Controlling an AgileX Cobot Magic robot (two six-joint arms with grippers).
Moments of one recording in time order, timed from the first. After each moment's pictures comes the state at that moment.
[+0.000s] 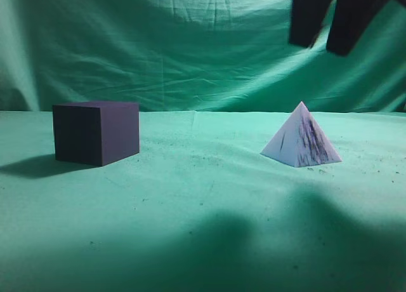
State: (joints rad) left arm 0.00 -0.02 0.02 -0.02 0.35 0.08; right arm 0.52 1.55 -1.13 0.16 0.95 -0.18
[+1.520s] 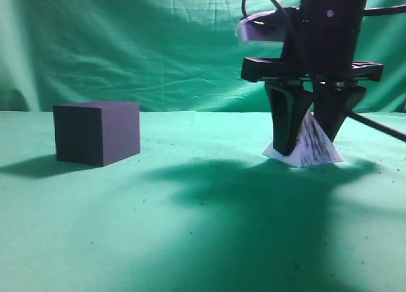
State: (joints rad) left arm 0.00 -0.02 0.02 -0.02 0.35 0.08; right arm 0.52 1.89 -1.18 -0.02 0.75 0.02
